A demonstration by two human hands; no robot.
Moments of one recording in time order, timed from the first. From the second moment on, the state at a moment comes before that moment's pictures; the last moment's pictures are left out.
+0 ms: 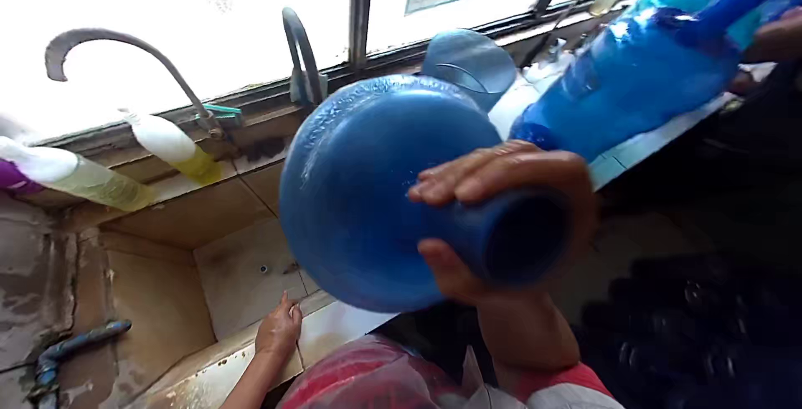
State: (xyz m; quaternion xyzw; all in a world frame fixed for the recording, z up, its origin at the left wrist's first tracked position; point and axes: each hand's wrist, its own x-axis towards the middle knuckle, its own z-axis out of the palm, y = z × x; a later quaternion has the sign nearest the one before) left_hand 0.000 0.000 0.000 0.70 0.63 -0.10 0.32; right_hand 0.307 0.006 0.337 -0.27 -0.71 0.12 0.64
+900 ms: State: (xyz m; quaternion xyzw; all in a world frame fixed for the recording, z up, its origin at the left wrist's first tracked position) left_hand -0.002 0.003 -0.024 0.67 0.68 0.00 0.30; right_hand 0.318 0.206 0.024 -0.60 -0.62 0.43 0.29
